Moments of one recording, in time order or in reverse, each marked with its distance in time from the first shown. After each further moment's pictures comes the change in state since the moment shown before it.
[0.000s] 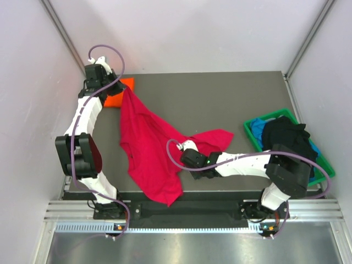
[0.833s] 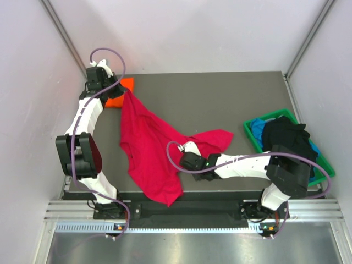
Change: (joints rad) left arm 0.000 0.000 -0.038 0.006 0.001 0.000; right arm 0.037 -0.001 0.006 -0.061 0.090 0.054
